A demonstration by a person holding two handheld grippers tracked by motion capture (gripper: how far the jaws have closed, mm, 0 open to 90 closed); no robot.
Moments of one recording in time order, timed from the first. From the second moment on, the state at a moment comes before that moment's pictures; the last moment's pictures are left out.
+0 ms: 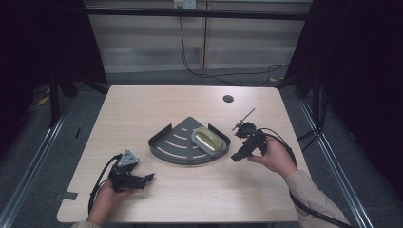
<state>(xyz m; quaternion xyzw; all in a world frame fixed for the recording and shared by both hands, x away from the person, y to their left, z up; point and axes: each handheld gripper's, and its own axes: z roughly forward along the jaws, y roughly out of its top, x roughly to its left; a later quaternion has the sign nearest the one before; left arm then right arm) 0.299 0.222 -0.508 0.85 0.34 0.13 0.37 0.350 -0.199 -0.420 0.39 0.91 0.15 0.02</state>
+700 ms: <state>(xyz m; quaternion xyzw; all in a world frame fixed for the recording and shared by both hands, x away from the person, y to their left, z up) 0.299 0.222 -0.508 0.85 0.34 0.13 0.37 0.331 -0.215 -0.430 0.39 0.91 0.16 0.03</state>
